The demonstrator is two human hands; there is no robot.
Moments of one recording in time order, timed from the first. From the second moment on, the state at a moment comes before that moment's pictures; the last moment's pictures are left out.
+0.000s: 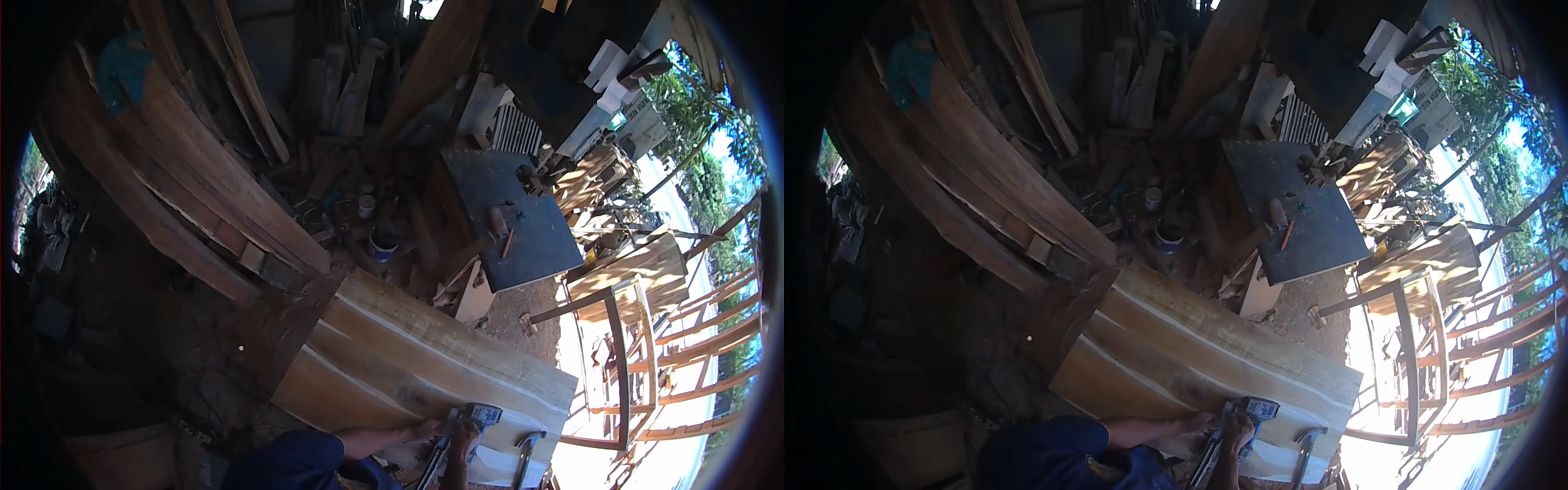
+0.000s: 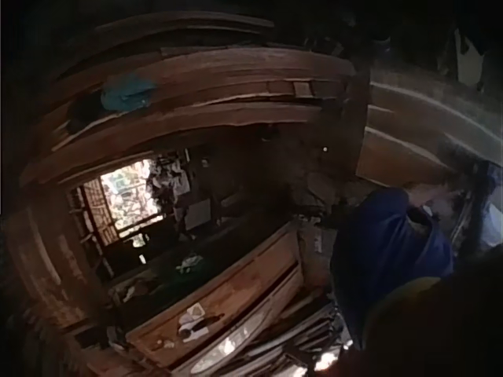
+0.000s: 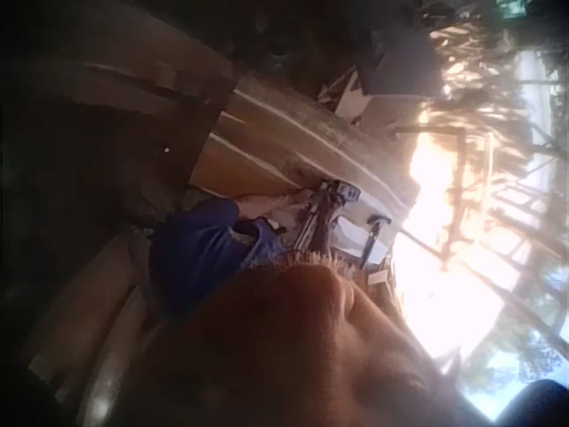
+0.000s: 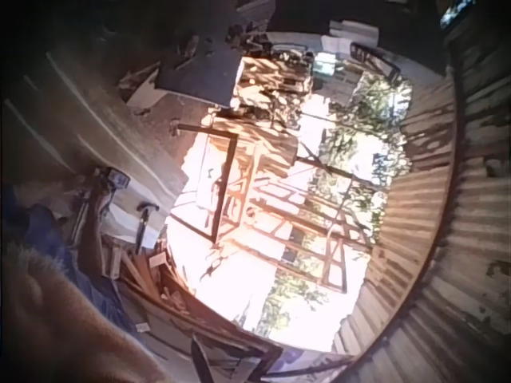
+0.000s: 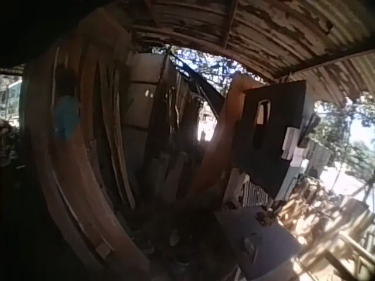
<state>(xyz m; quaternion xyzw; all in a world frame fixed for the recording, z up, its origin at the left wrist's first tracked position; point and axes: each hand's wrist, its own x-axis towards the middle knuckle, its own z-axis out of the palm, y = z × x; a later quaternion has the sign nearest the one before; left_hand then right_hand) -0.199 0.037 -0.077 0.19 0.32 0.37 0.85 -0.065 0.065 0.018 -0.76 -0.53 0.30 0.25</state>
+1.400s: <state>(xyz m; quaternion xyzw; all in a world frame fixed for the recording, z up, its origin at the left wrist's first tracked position) -0.215 0.038 -0.074 0.20 0.29 0.24 0.90 -0.067 0.067 0.031 -0.76 -0.51 0.33 0.26</state>
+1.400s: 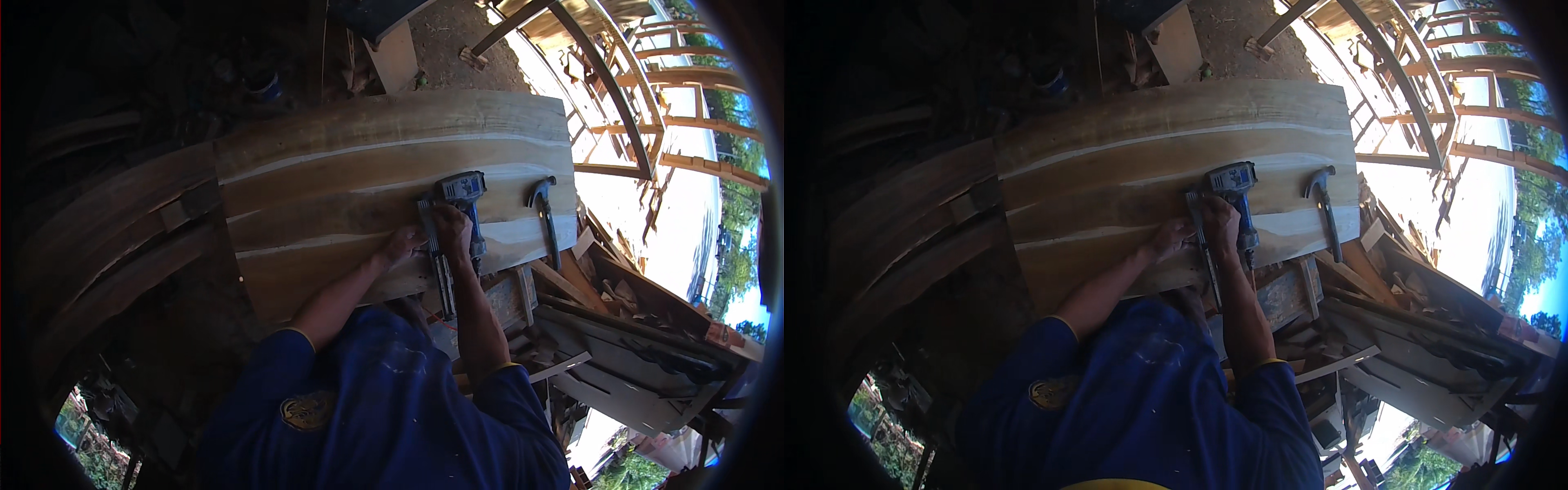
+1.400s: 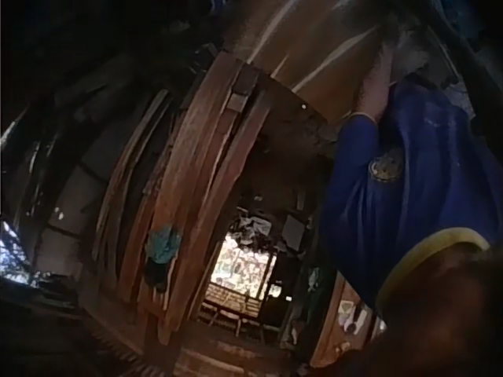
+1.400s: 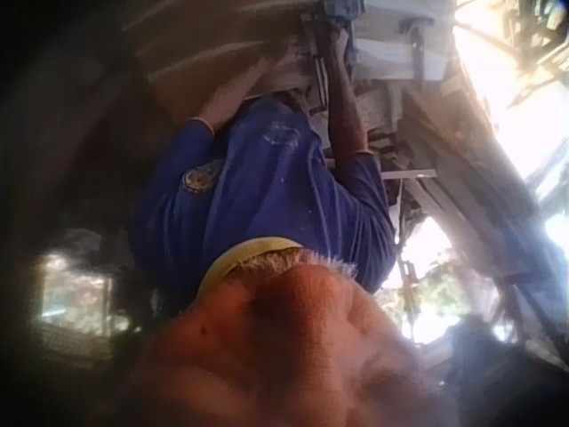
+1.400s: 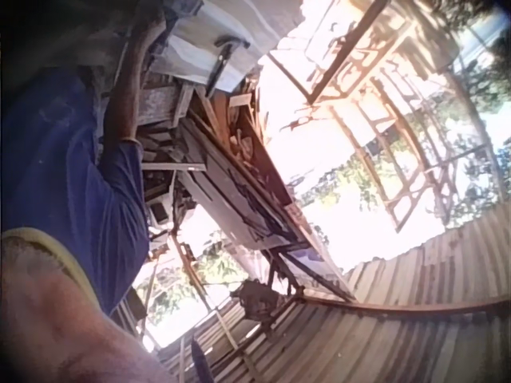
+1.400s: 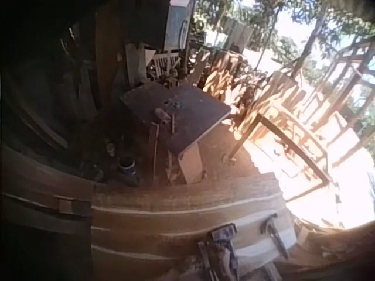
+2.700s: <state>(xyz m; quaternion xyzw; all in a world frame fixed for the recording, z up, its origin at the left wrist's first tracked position) -0.217 0.043 -0.050 0.21 0.28 0.27 0.90 -0.073 0.036 0.033 -0.66 -0.72 0.15 0.14</state>
